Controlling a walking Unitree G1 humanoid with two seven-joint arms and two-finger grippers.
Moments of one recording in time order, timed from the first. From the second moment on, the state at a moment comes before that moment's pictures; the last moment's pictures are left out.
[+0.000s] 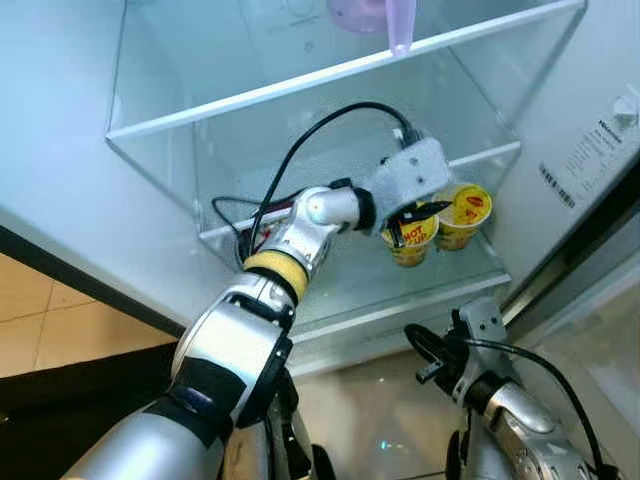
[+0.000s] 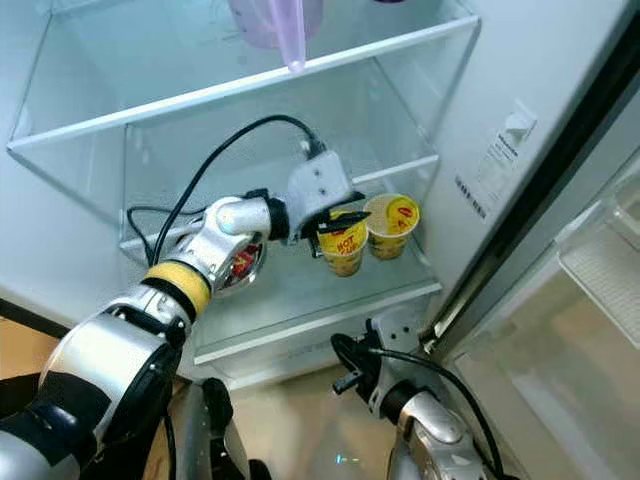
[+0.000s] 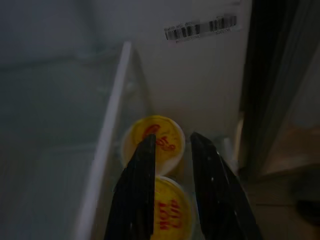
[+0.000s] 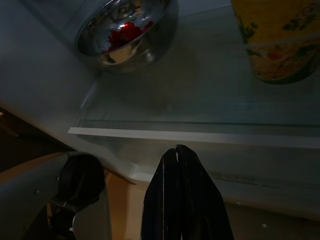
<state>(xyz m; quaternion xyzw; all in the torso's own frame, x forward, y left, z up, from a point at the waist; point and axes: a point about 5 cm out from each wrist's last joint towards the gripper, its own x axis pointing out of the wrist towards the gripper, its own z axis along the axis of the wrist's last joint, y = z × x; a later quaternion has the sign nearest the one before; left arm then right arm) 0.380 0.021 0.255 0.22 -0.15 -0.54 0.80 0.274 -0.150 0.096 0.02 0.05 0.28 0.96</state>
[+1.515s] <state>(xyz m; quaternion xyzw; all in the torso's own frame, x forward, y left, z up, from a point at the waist) 0.267 0.090 0.101 -0.11 -0.02 -0.33 0.94 0.297 -0.182 0.045 0.04 0.13 0.18 0.97</state>
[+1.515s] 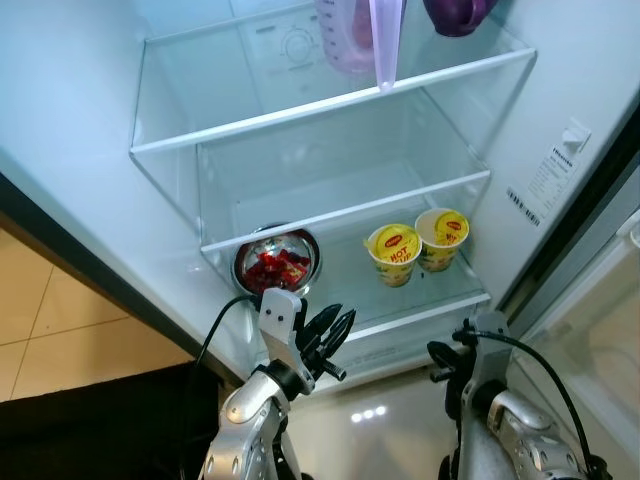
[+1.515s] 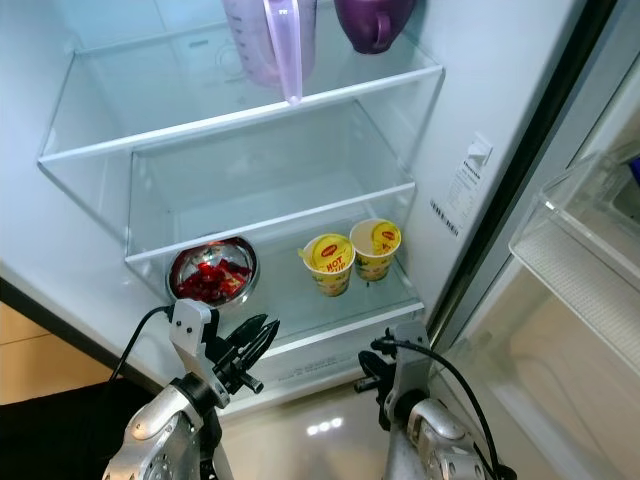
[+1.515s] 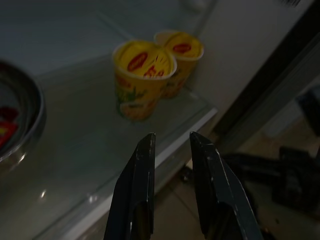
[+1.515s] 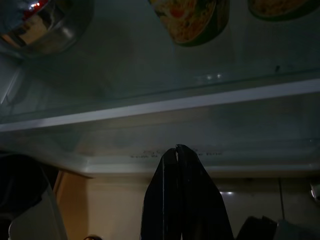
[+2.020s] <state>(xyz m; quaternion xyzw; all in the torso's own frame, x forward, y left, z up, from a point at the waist) 0.231 0.076 0.059 -0.09 0.06 -0.36 0.93 0.302 -0.177 0.039 0.05 0.14 0.19 0.97</state>
